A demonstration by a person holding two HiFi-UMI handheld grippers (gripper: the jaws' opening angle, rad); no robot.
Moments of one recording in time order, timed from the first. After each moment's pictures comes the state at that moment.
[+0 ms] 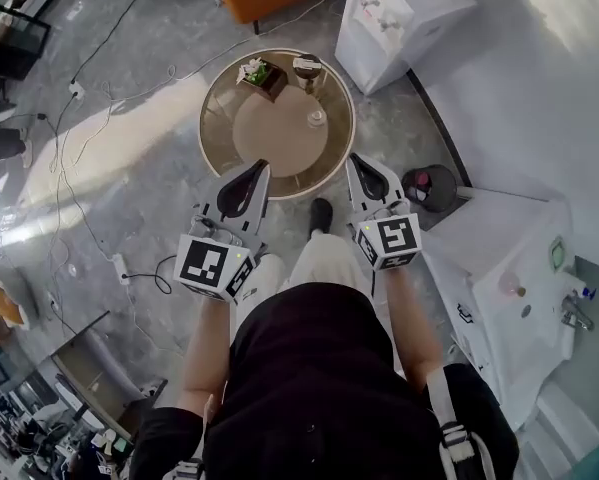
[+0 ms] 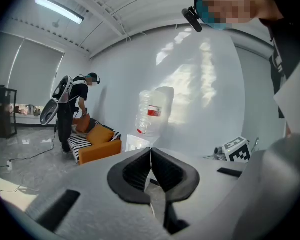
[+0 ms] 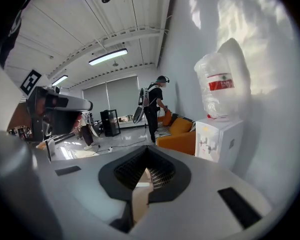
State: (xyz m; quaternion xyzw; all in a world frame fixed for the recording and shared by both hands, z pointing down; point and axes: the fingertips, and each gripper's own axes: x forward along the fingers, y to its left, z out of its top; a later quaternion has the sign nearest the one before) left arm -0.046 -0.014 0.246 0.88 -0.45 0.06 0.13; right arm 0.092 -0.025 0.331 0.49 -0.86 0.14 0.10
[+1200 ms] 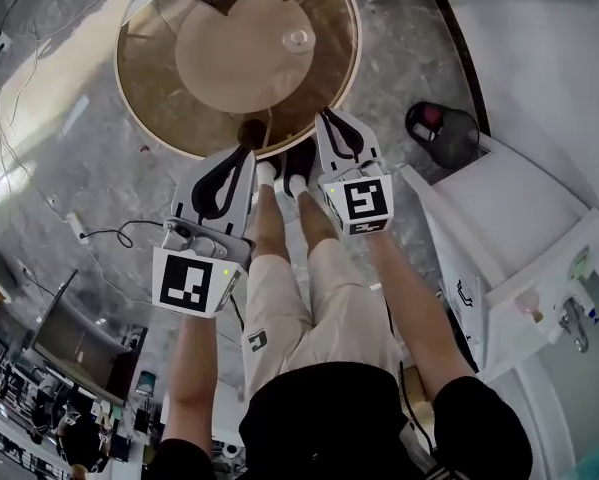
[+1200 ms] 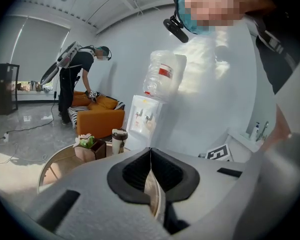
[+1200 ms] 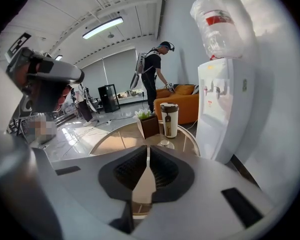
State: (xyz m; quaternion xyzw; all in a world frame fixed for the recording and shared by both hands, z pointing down) left arm -0.018 -0.053 0.527 0.86 -0.44 0.13 0.21; right arm 0.082 -0.065 0.661 0.46 -0.84 0.21 0.21
